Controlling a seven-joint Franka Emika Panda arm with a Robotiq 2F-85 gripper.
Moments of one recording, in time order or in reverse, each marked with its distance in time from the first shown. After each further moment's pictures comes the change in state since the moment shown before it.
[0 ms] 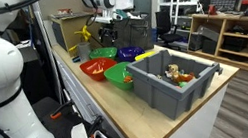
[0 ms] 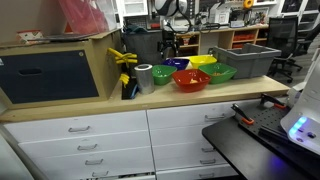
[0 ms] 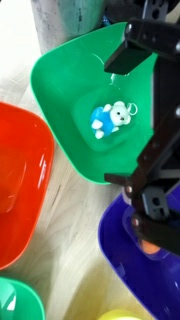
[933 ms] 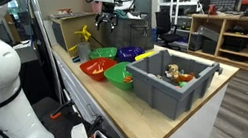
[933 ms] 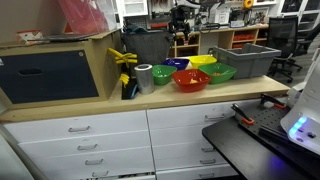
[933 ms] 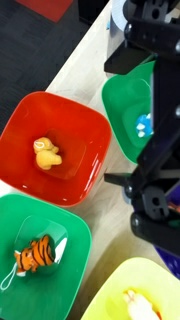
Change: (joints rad) arm -0.063 -0.171 0.000 -0.002 0.011 -0.340 -0.194
